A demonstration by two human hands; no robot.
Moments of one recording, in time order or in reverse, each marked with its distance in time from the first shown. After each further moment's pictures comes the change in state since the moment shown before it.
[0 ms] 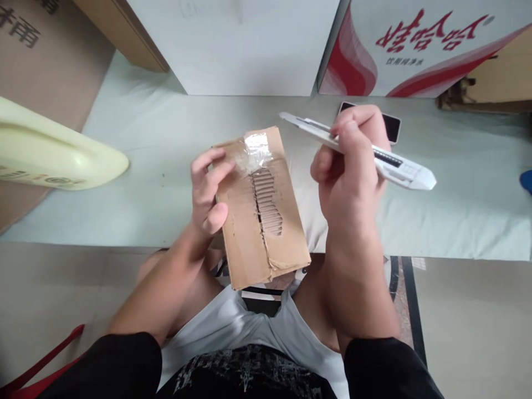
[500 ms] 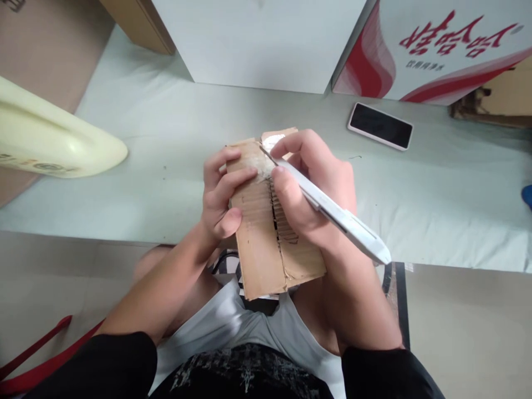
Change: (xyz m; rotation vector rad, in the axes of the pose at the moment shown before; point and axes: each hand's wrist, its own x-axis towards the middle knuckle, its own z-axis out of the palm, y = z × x) left_hand -0.008 0.006 0.008 -0.021 0.024 -0.041; right_hand -0.024 -0.009 0.020 -0.405 -0.375 -0.085
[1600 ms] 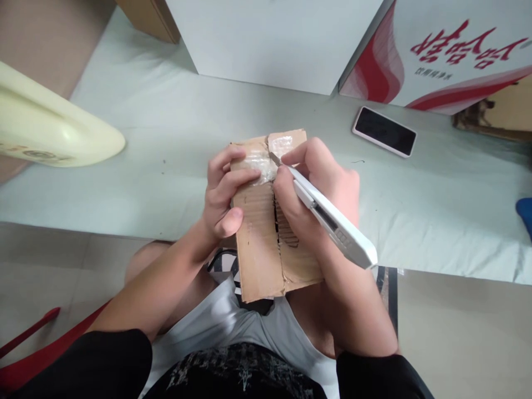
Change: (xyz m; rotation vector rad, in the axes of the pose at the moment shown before) left_hand -0.002 -0.003 -0.002 0.134 -0.069 -0.030; right_hand -0.001 0.001 0.009 -0.248 0.068 0.067
